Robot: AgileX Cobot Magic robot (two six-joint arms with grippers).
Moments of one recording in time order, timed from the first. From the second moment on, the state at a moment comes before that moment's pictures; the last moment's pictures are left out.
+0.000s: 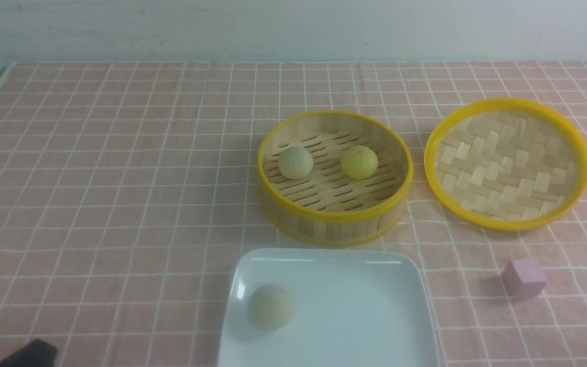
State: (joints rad) right arm 0.05 -0.01 -0.05 0.54 0.39 0.46; left arm -0.04 -0.01 -0.07 -0.51 0.40 -0.66
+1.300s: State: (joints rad) right arm 0.41 1.81 -1.43 0.35 0.73 -0.14; left arm -0.04 0.92 -0.62 -0.46 0.89 -0.07
